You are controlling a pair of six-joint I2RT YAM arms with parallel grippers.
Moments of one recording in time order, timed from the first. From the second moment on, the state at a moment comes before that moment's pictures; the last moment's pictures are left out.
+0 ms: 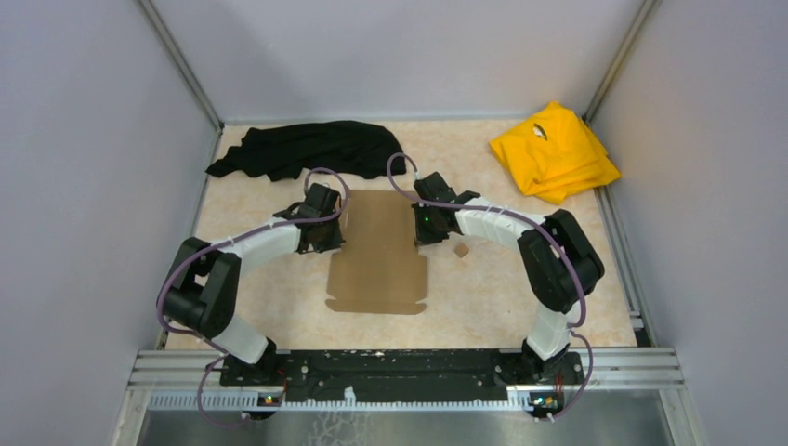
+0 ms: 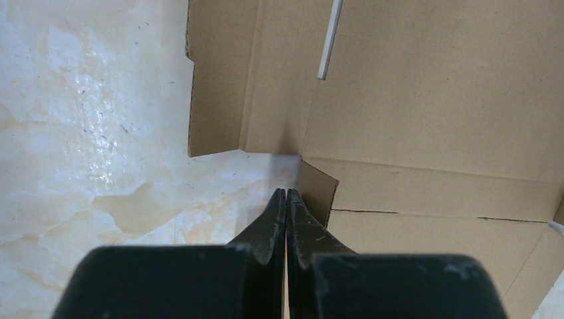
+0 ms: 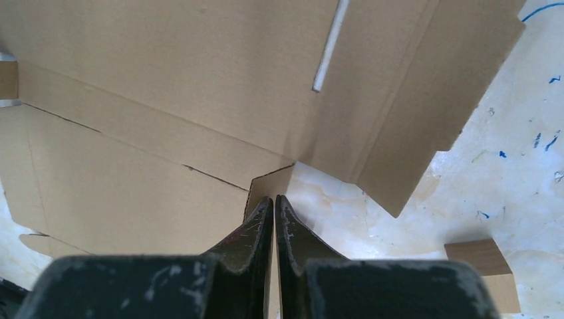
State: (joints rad) left arm -0.46 1.57 0.86 -0.30 -0.15 -0.61; right arm 0.63 1.76 1.13 -0.41 -0.05 0.48
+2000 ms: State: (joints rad) left arm -0.55 1.67 0.93 -0.30 -0.17 -0.62; right arm 0.68 1.85 1.16 -0.36 -0.06 0.49
